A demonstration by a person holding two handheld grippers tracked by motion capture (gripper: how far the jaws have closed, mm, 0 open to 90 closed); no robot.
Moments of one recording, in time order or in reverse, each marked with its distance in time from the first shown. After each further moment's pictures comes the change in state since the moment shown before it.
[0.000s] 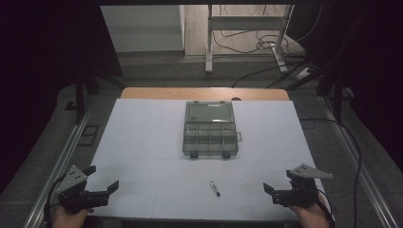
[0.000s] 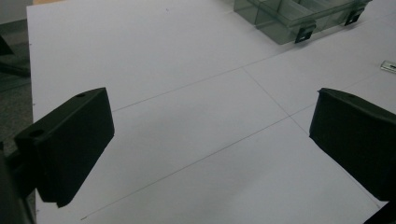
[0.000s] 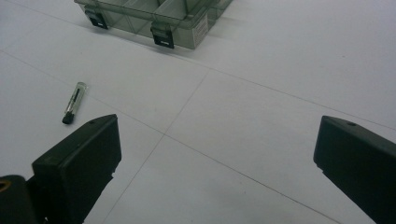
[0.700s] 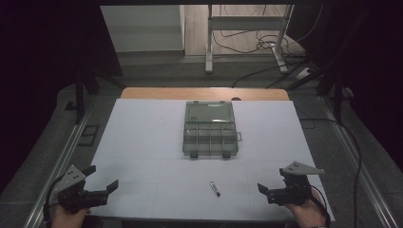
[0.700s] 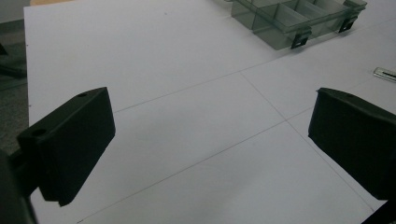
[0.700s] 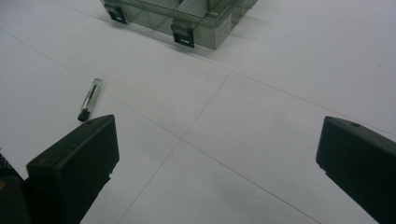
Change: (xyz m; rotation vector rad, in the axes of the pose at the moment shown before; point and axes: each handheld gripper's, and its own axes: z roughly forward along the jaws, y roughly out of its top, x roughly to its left) left arm 0.002 0.000 0.000 -0.007 -0.008 -0.015; right arm 0.006 0.007 0.012 0.025 0.065 -0.041
